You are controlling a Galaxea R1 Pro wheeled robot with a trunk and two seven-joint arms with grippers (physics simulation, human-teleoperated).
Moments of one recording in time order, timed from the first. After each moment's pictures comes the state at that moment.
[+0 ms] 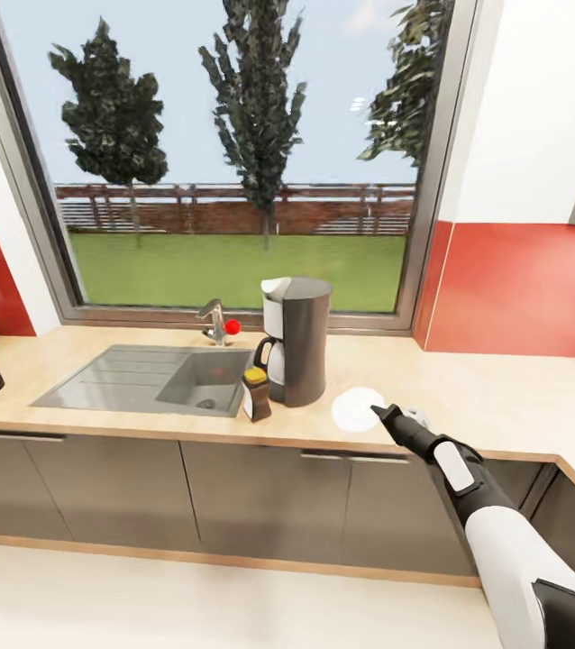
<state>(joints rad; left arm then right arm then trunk) -0.35 0.13 -0.16 -0.15 0.13 0.31 0.27 -0.82 -0.05 -0.33 -0.57 -0.58 0.47 0.44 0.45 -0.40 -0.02</state>
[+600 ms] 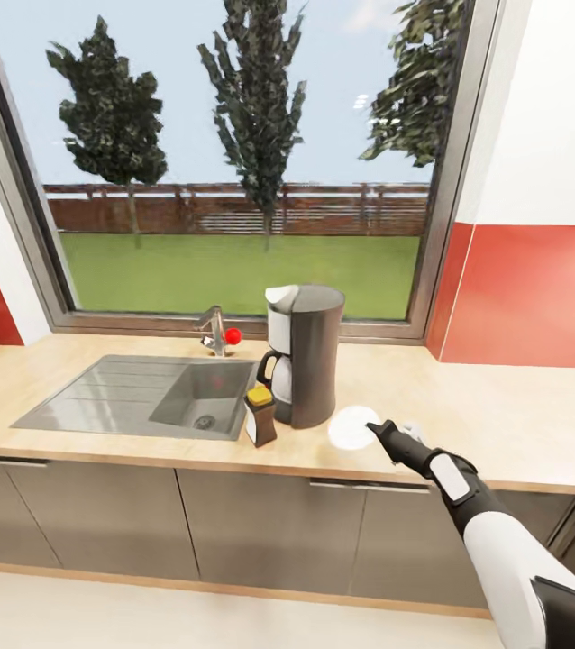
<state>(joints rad) -0.35 0.13 -0.16 -0.15 0.13 0.31 0.28 -0.82 -0.05 -0.33 -0.46 -0.58 0.47 0.44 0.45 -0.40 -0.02</state>
